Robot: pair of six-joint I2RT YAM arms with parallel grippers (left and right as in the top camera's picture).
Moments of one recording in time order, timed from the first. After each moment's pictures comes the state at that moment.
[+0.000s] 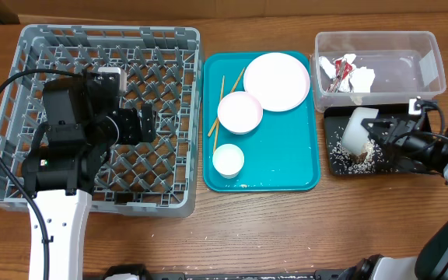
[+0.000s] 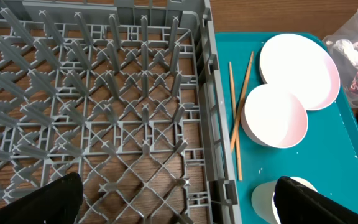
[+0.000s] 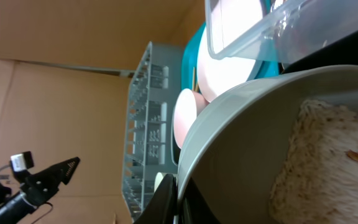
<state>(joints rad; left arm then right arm) 0.05 1.19 1.24 -0.84 0.22 0.01 -0.54 1.58 0.90 -0.53 -1.27 0.11</state>
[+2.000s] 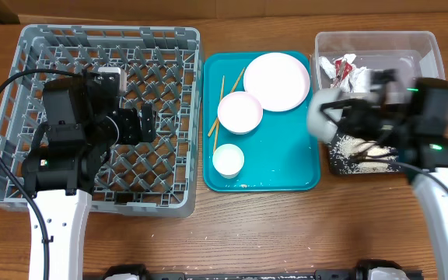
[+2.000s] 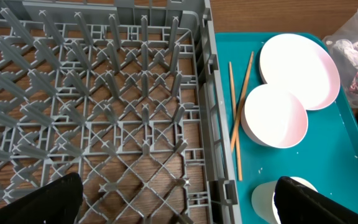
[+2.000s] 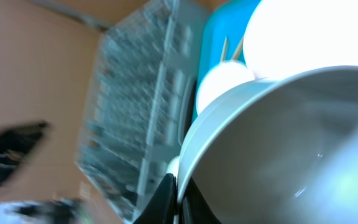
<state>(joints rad) 0.05 1.19 1.24 -0.84 0.22 0.01 0.02 1.26 1.05 -0.57 -0.77 0.43</state>
